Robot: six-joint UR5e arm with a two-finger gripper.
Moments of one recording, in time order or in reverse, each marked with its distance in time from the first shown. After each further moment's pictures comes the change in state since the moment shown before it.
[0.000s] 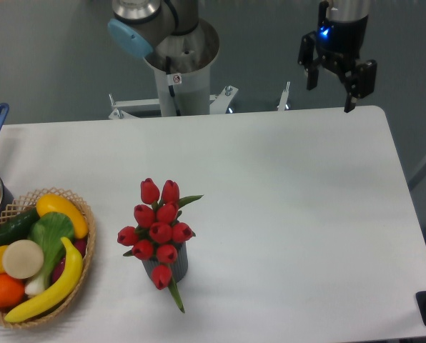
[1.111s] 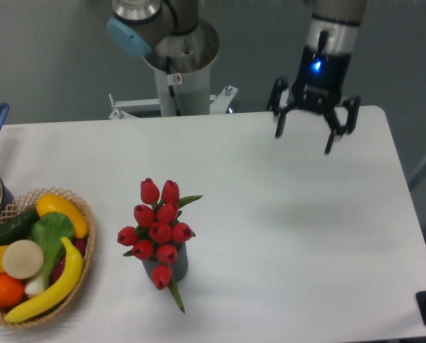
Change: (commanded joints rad) arm -0.146 -0.161 -0.110 0.446 -0.380 -0.661
